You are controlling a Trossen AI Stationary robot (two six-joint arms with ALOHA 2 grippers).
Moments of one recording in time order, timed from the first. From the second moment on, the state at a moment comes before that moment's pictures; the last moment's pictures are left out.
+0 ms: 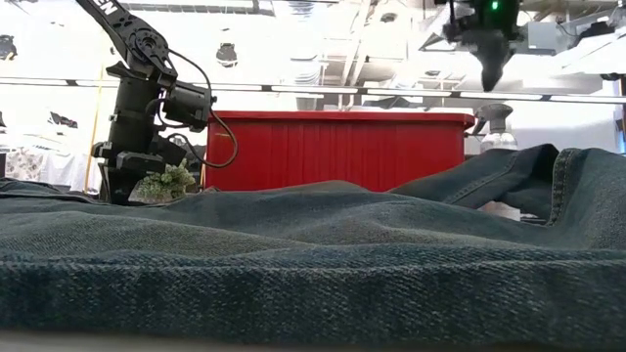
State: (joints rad) left arm 0.59 1.42 0.73 -0.94 -0.19 -0.25; right arm -0.46 1.32 1.52 -1.53 0.37 0.16
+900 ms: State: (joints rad) left arm 0.59 1.42 0.73 -0.91 -0.20 -0.25; right arm -0.24 1.19 1.03 -1.57 0.39 0.35
